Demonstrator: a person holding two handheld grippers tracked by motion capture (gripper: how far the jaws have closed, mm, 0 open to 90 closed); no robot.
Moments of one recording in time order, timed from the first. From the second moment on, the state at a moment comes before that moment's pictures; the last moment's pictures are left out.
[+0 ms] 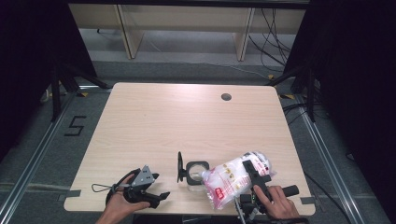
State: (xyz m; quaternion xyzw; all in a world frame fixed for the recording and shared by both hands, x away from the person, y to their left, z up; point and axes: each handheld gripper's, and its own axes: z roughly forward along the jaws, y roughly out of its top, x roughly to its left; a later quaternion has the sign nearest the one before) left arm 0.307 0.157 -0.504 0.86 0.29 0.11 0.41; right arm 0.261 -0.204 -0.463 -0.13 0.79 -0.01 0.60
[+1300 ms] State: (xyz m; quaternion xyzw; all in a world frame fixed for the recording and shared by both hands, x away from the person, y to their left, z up) left arm 0.307 0.157 -0.504 0.86 0.27 0.11 0.41; right arm 0.261 -0.206 -0.453 -0.15 0.76 -0.02 0.63
